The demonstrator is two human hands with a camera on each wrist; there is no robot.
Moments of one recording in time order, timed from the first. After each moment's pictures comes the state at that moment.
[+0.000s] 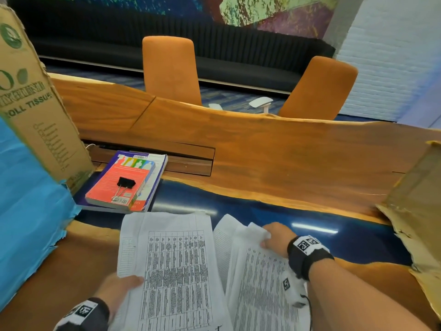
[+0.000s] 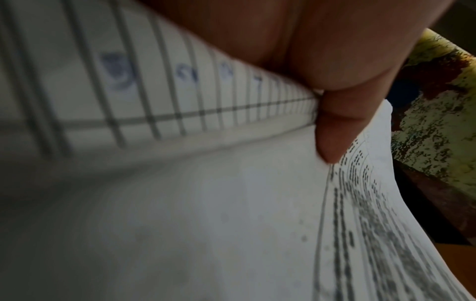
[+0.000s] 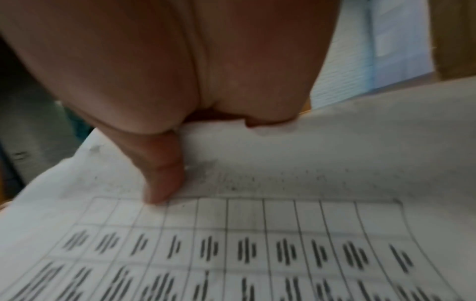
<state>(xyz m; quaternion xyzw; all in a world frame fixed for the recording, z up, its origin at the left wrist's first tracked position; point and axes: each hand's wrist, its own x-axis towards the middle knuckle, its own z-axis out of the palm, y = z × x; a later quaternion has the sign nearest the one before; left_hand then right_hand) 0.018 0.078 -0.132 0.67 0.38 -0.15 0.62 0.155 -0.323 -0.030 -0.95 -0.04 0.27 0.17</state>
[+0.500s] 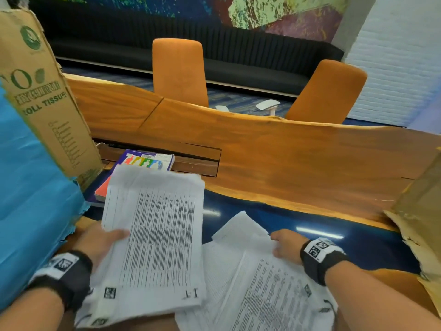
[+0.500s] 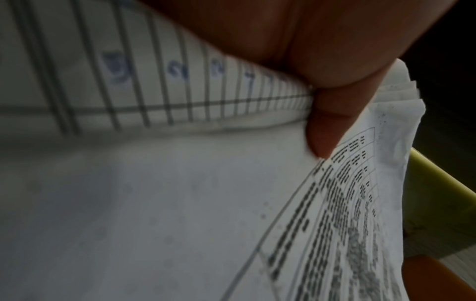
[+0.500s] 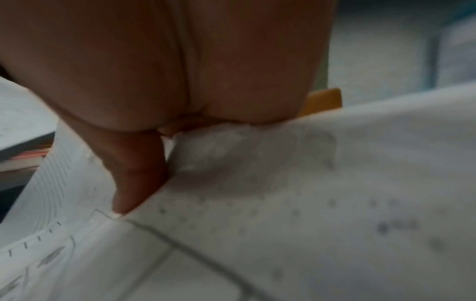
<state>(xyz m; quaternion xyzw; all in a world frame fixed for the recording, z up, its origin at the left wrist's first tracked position) 0.059 0.114 -0.021 0.71 0.32 -0.03 0.63 0.149 -0.329 -0.013 -0.94 -0.07 0.32 0.07</state>
